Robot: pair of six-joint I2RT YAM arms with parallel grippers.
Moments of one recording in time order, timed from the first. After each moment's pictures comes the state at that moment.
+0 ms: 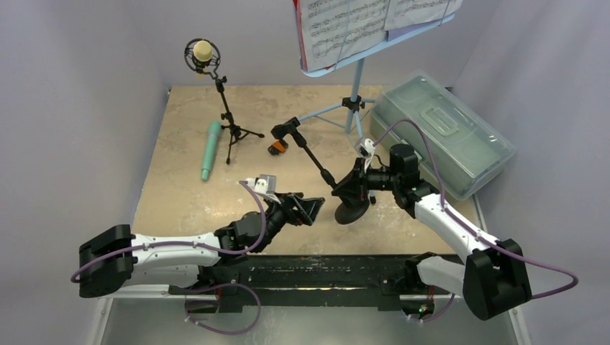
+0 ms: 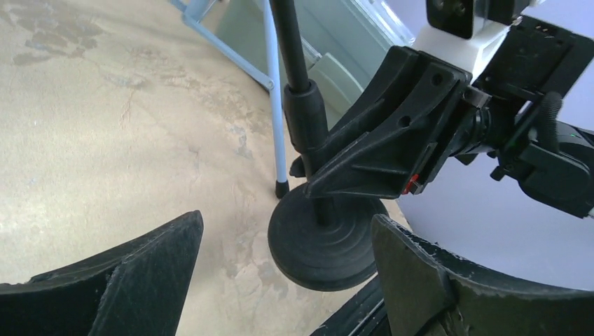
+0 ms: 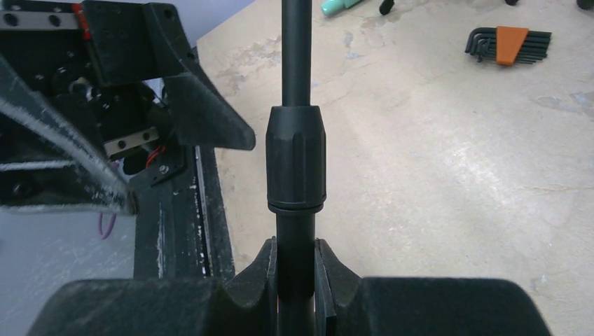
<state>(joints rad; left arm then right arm) -1.23 1.10 0.42 0.64 -0.63 -0.72 0.34 1.14 0.63 0.07 -0.95 0.06</state>
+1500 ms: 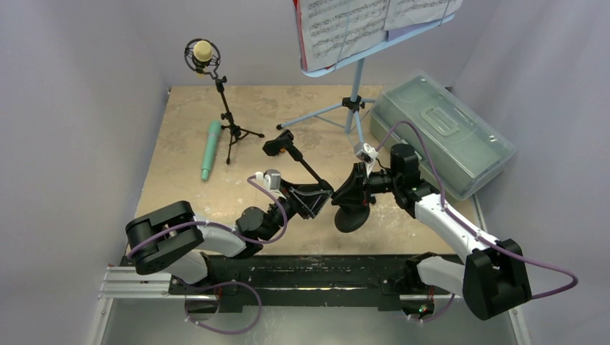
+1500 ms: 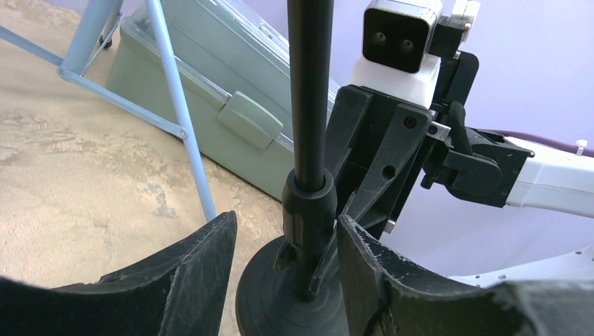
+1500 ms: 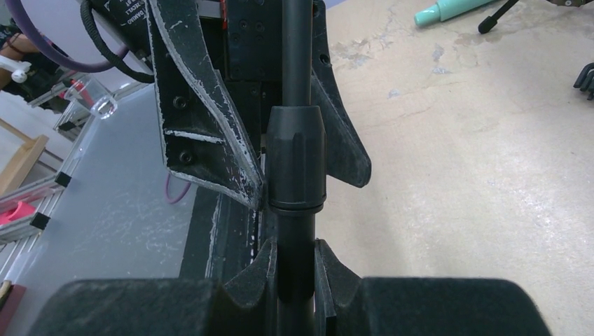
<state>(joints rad) -1.07 1.49 0.33 1.46 -0.25 -0.65 0.33 1.14 0.63 0.09 -1.21 0.02</state>
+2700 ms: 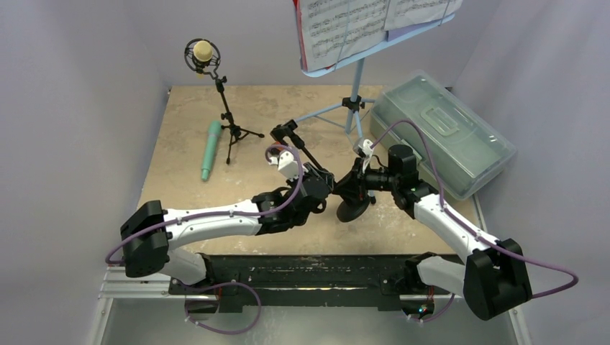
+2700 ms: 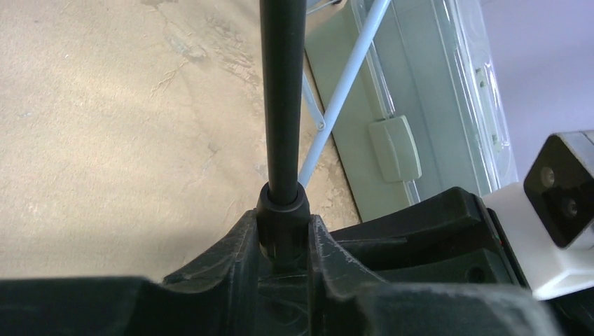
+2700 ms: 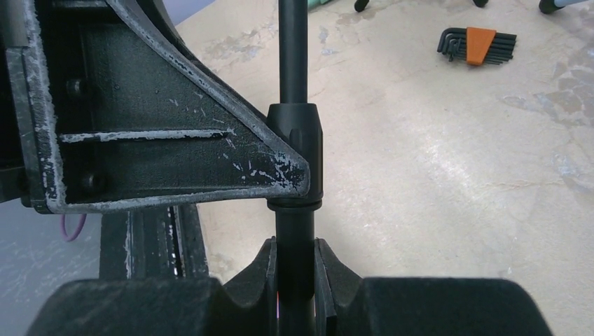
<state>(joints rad) -1.18 1.44 1.01 -0.09 -0.82 -1.30 0.35 1.14 0.63 0.06 -0.88 0.00</state>
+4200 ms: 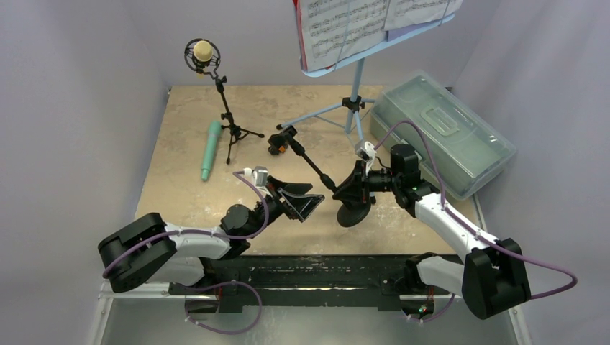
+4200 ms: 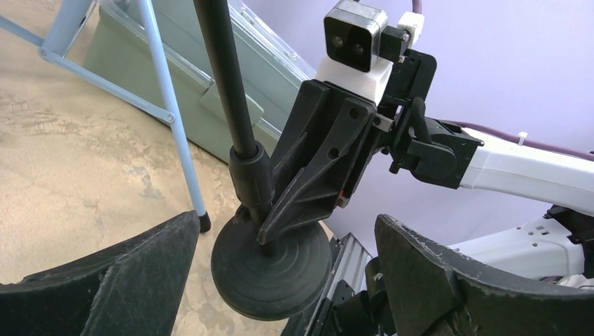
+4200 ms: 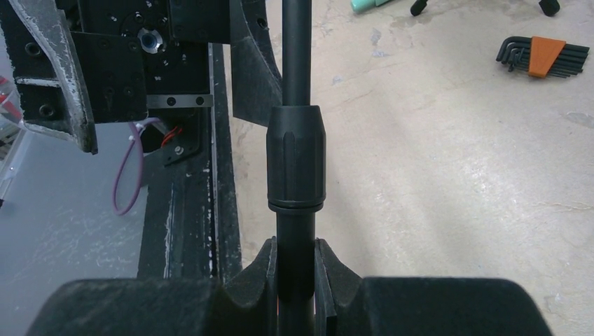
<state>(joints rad) -0.97 1.27 0.25 1.29 -0.08 -0.76 0.32 1.14 0.63 0.05 -1.07 -0.03</state>
